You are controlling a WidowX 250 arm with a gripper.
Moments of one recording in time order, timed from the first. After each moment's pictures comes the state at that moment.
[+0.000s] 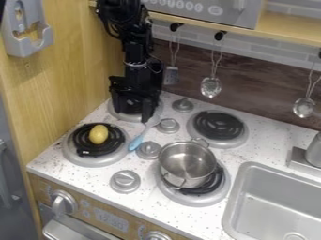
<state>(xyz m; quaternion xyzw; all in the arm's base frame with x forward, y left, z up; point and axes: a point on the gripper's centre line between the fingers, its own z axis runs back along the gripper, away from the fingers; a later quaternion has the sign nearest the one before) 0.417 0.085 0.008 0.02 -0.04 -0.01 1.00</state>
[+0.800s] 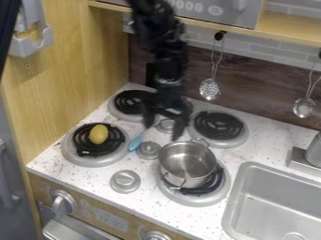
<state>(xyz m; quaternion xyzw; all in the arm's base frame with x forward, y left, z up) 0.405 0.004 0.002 0.02 -0.04 -0.09 1.00</state>
